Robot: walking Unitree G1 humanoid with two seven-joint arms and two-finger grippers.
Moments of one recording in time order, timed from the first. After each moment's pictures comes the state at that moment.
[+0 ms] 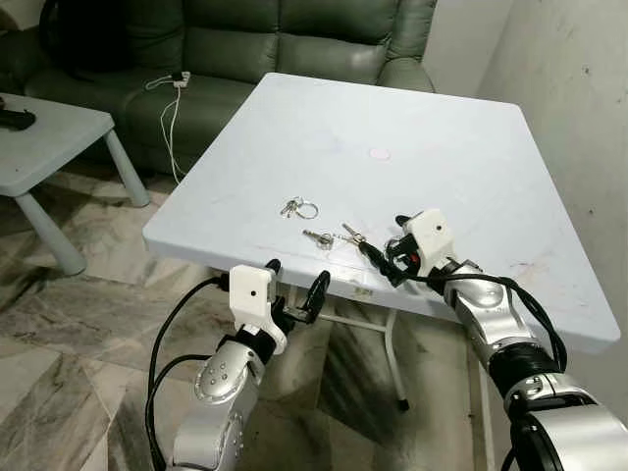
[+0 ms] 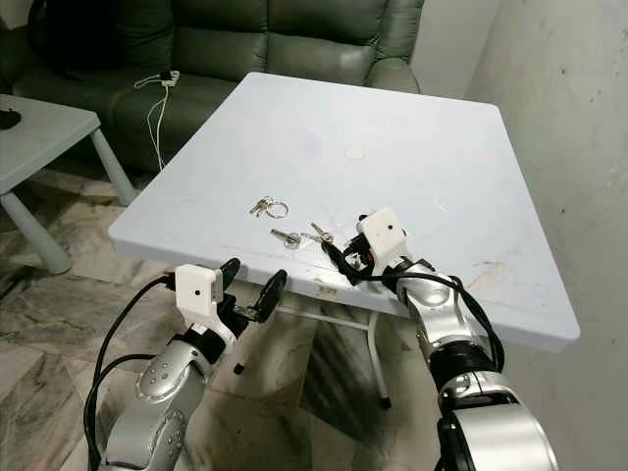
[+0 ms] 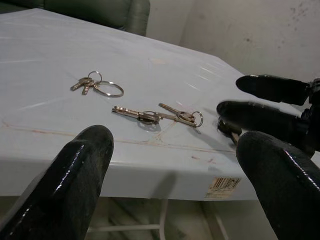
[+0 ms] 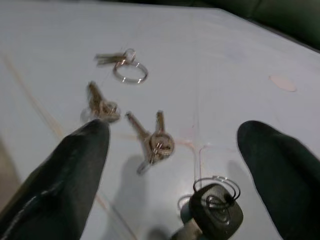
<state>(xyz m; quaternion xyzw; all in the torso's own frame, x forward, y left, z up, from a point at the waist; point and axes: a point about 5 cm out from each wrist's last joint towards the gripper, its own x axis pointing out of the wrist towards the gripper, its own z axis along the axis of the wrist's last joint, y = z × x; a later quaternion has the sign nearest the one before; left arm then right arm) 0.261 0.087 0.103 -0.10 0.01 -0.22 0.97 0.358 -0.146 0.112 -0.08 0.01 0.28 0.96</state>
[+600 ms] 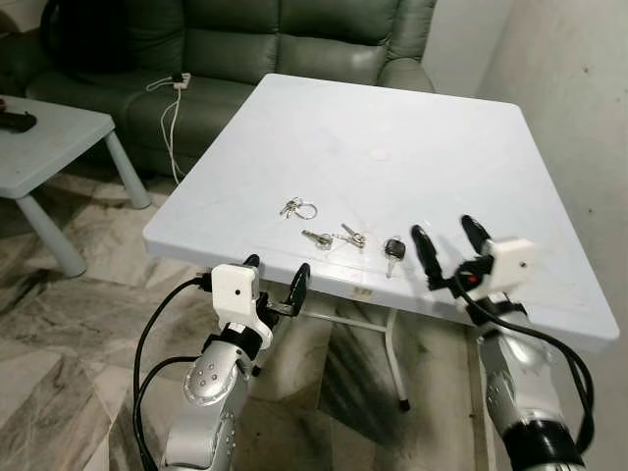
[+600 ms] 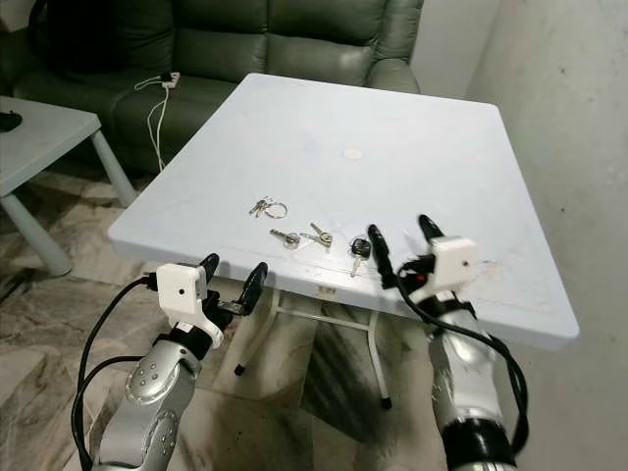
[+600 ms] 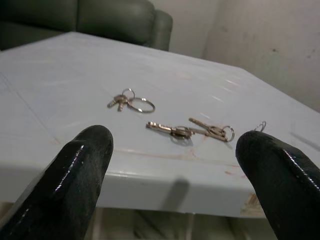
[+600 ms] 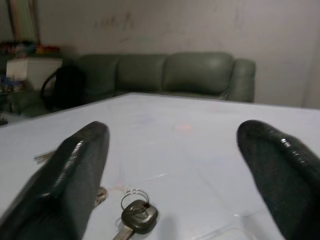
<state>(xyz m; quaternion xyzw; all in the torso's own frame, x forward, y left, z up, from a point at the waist) 0.266 0.106 0.103 -0.08 -0.03 -0.16 0.98 0.291 -0.193 0.115 0.03 -0.16 0.11 0.98</state>
